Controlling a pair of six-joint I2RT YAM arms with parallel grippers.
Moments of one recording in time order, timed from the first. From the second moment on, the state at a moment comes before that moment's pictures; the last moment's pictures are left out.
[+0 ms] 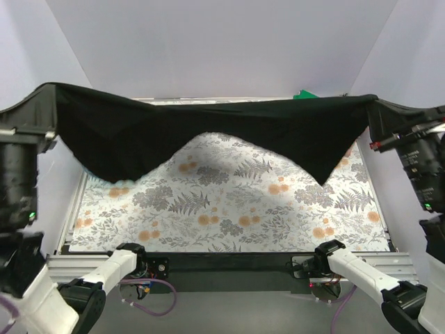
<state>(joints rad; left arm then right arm) -0.16 0.97 2.13 -0.75 -0.23 -0.83 0.45 0.86 1.84 -0.64 0.11 0.15</state>
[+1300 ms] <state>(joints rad) -0.16 2.01 1.49 -0.19 -0.15 -0.70 0.12 1.79 1.26 -0.17 0.00 0.06</state>
